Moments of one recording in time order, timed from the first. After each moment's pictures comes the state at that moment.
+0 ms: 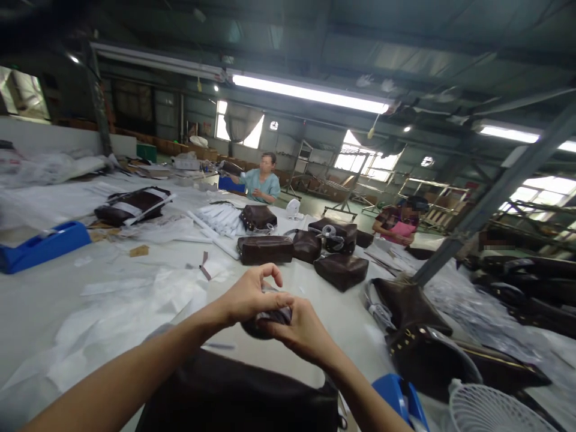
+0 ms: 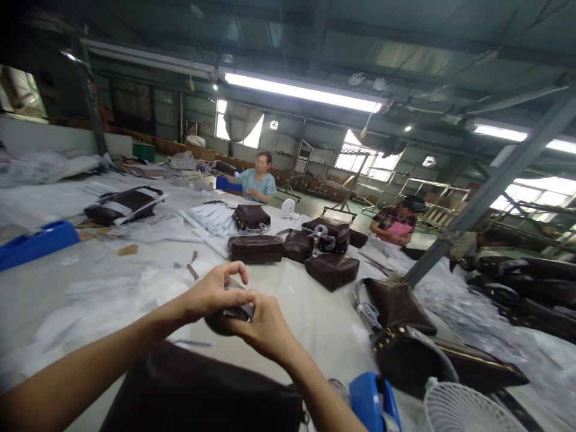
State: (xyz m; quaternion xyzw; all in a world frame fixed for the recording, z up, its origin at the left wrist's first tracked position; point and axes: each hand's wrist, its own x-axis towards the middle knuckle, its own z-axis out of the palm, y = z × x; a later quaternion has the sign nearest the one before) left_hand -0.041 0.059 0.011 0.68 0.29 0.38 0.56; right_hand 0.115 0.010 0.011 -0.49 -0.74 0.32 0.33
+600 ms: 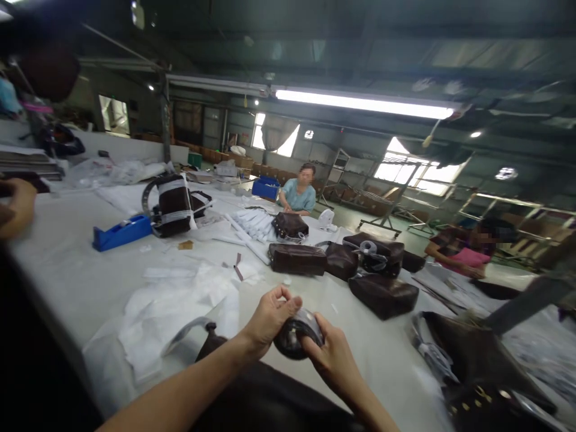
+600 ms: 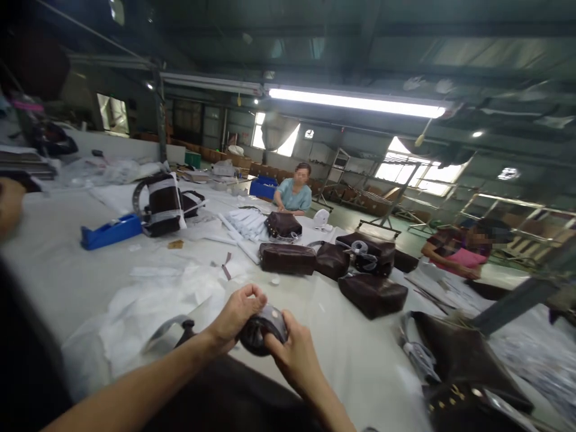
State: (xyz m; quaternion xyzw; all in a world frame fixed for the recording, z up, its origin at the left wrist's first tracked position) left_hand -0.043 0.052 -0.048 0.45 0.25 0.56 0.65; right_hand 0.107 0.015 -0.027 -0.54 -0.74 0.22 0.33
